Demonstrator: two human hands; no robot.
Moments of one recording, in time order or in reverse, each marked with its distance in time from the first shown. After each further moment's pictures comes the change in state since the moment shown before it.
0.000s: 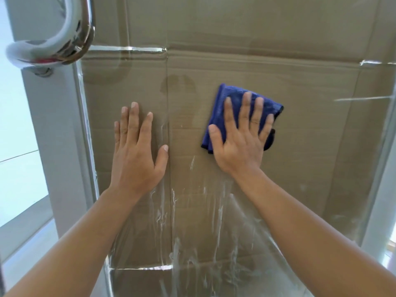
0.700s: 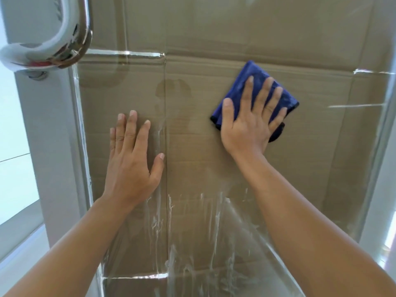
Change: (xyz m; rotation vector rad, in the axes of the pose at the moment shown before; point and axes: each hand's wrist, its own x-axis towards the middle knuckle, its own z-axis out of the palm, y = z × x) left_hand -0.004 -0.002 -0.002 0.008 -0.037 0.008; right_hand 0.048 0.000 -0.013 0.023 -0.015 0.290
